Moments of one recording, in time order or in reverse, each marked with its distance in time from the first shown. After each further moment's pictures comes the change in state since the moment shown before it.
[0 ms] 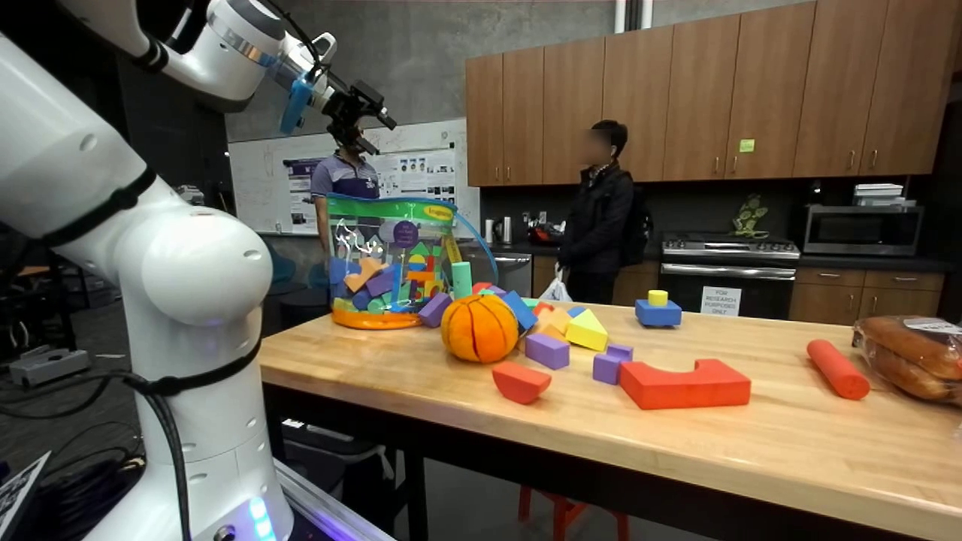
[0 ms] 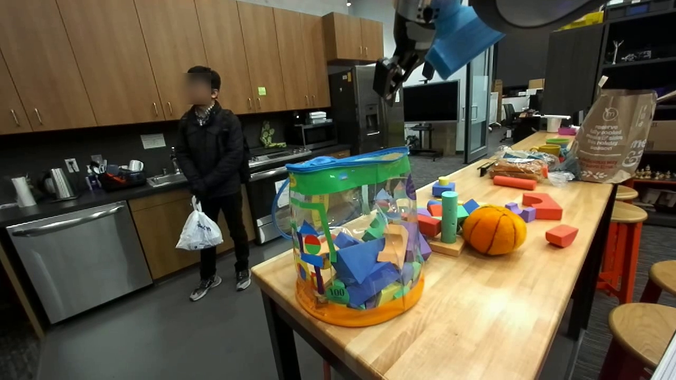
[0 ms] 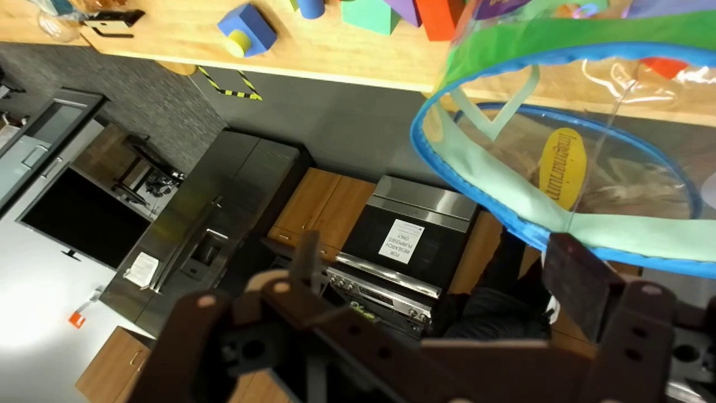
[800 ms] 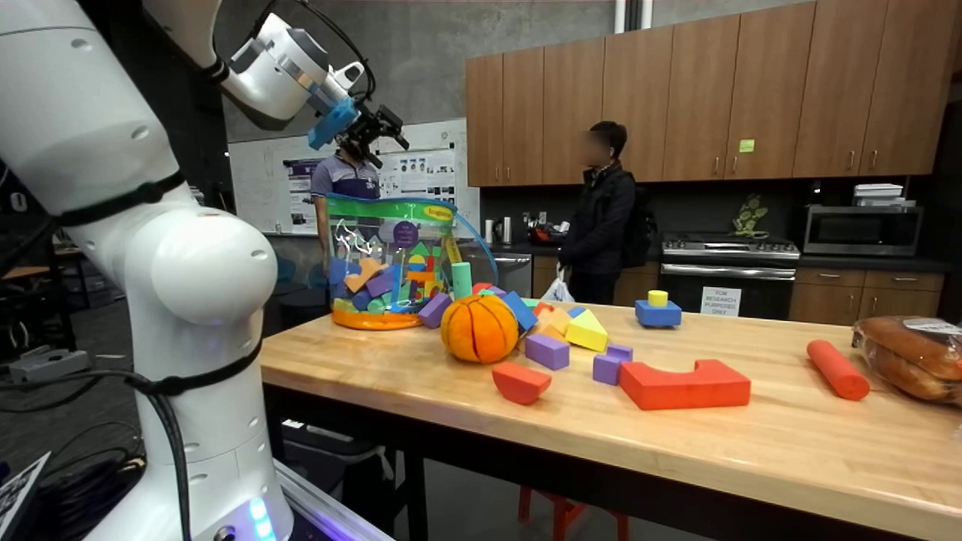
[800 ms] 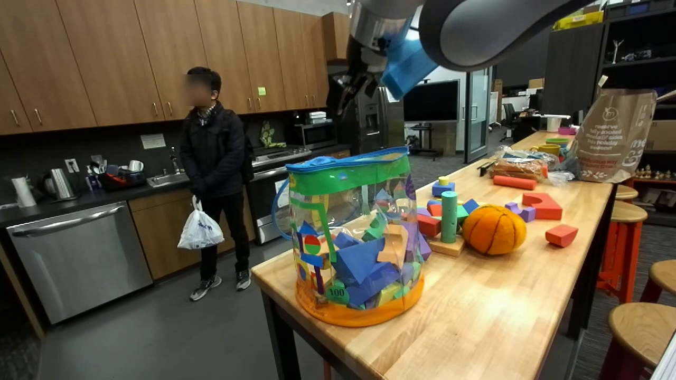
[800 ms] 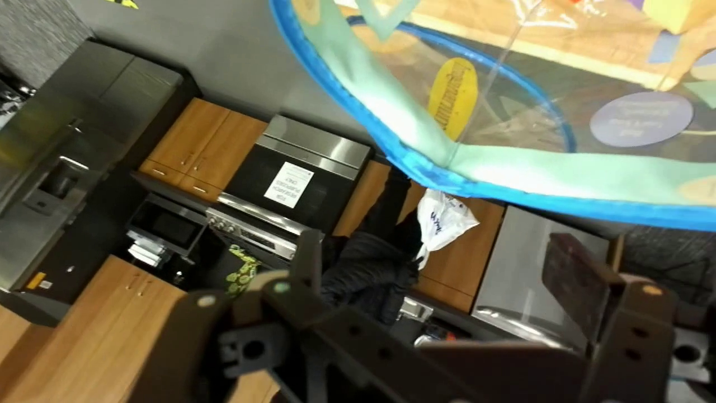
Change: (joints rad) arm 0.045 0.283 -0.041 0.080 -0.130 0.295 -0.052
